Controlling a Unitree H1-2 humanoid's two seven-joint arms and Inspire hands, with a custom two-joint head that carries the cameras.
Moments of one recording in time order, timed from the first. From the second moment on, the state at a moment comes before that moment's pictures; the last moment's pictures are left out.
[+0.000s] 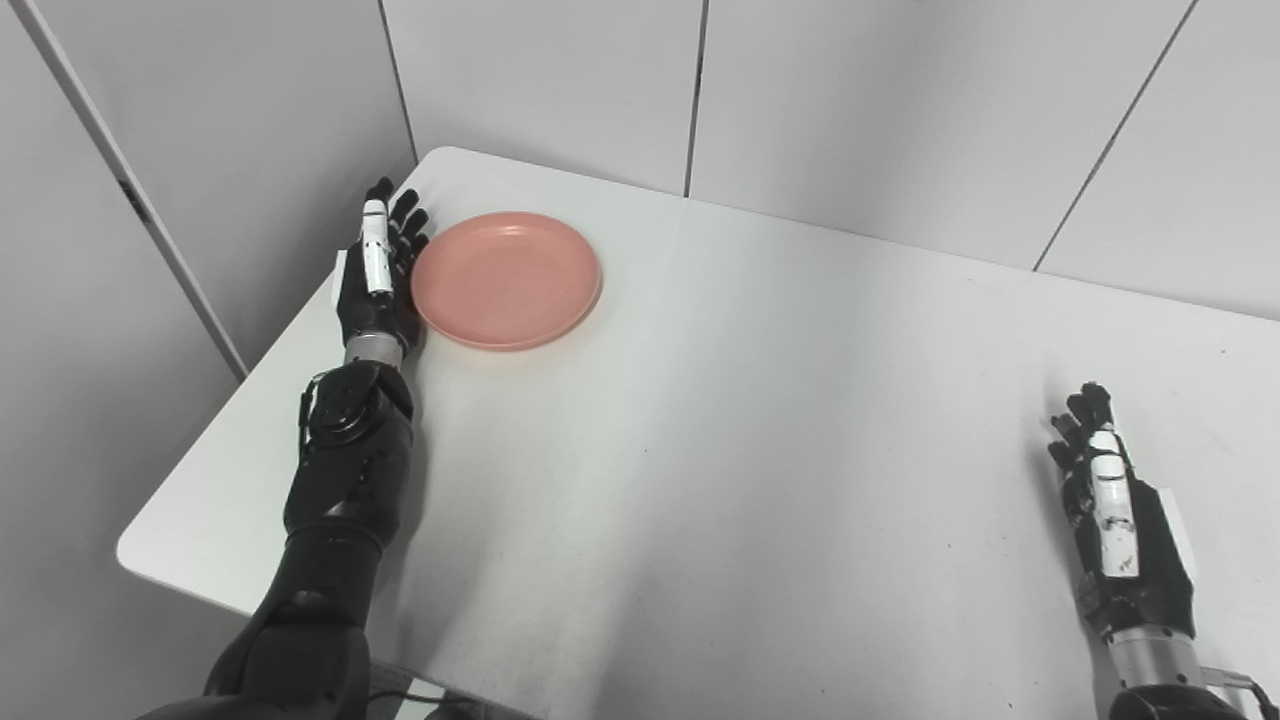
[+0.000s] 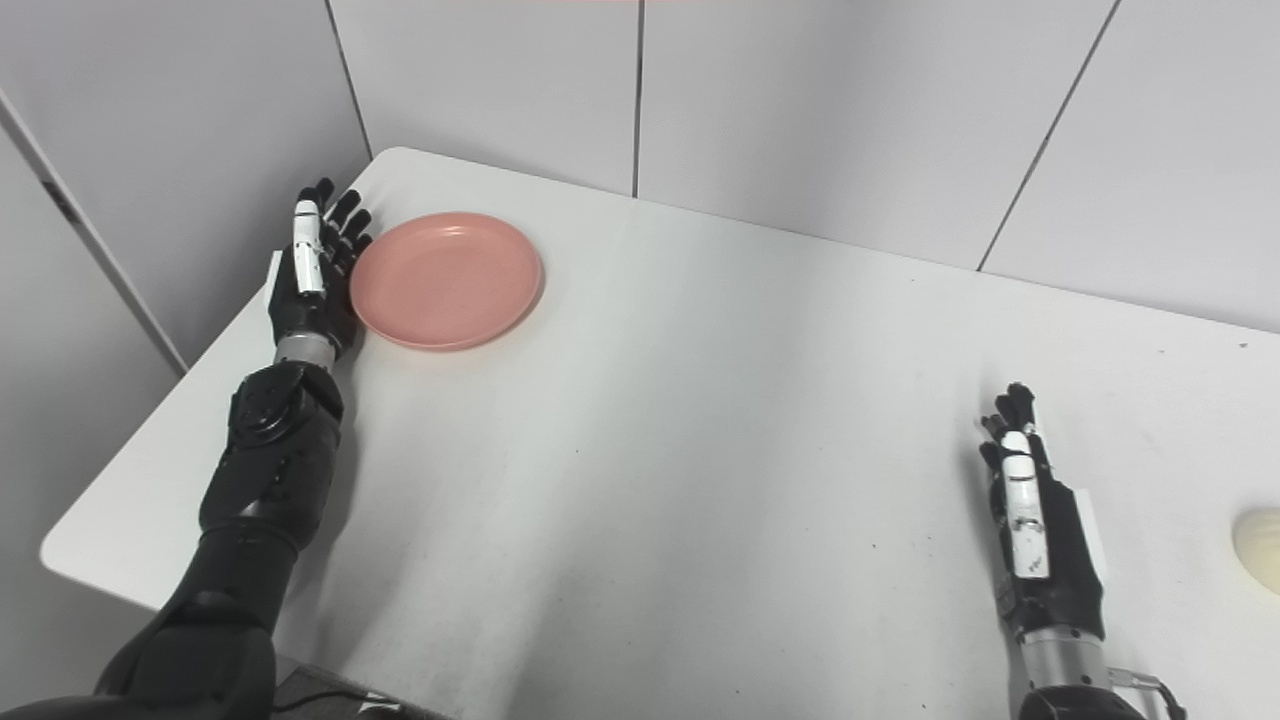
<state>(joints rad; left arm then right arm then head) -0.48 0.24 0.34 0.58 -0.37 -0.12 0.01 -0.15 -0.18 -0.05 0.06 0.11 -0.03 0.15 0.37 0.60</state>
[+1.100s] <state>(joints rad) -0.47 0.19 0.17 0.53 -0.30 -0.07 -0.07 -0.15 -0.14 -0.04 0.06 0.06 -0.03 0.11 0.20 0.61</state>
